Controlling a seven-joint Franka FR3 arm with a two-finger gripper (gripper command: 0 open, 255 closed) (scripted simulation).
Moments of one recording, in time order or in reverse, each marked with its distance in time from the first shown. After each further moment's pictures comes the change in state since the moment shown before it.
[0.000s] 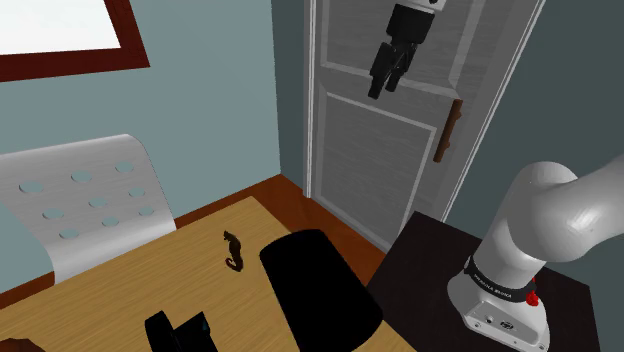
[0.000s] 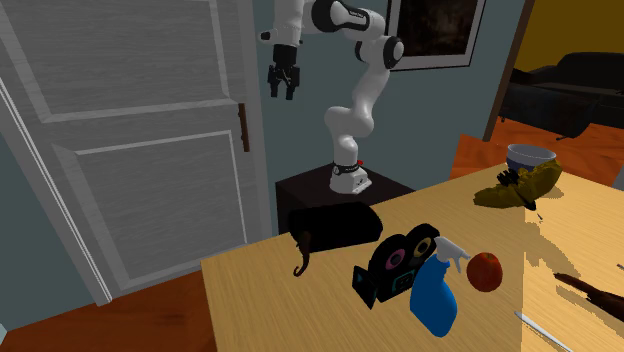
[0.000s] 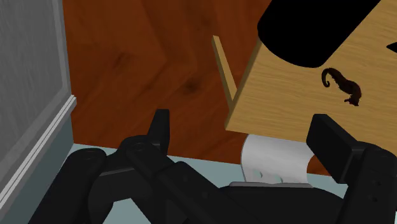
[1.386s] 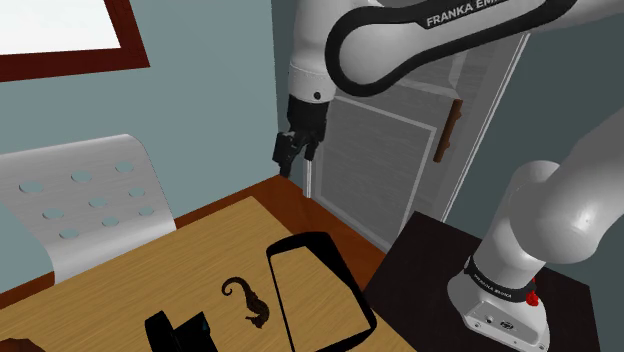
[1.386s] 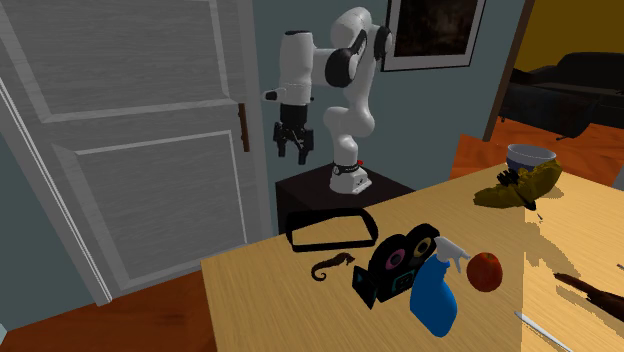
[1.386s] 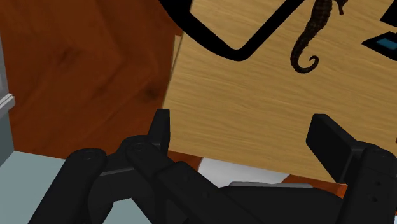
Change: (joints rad) arm 0.088 0.431 0.295 -0.002 0.060 0.405 0.248
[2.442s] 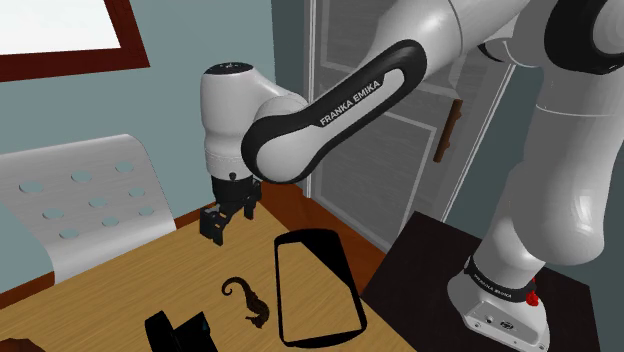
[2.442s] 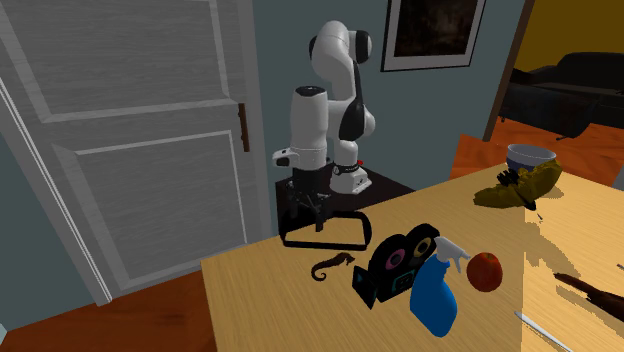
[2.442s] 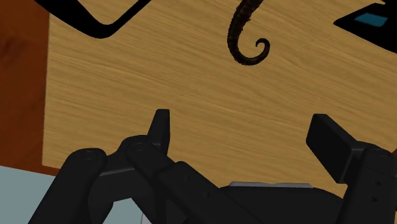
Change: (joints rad) arm 0.085 0.536 0.140 0.277 -0.242 0.191 0.291
